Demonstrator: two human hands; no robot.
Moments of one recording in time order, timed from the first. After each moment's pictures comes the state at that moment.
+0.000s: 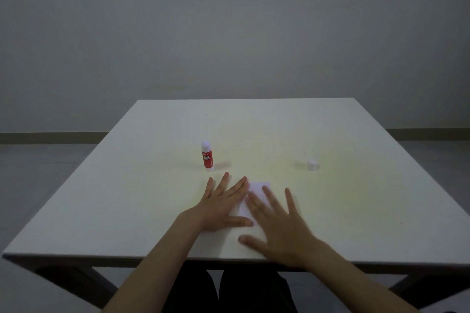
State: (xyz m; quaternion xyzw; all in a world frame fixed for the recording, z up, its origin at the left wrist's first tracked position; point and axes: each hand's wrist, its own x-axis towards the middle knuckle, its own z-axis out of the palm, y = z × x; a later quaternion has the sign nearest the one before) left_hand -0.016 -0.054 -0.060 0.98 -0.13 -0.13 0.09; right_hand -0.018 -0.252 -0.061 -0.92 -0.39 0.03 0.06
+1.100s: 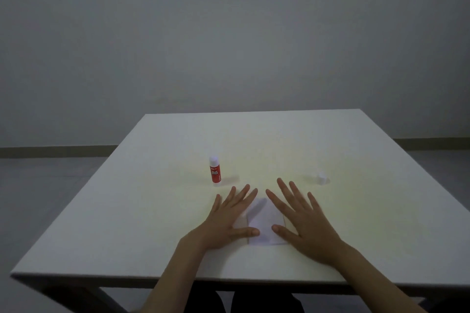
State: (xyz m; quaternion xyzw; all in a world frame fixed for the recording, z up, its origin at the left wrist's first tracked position) left_hand -0.018 -0.046 -0.064 0.96 -0.12 -0.08 0.25; right_hand 0.026 -0.275 -0.067 -0.92 -0.36 -0.03 0.16
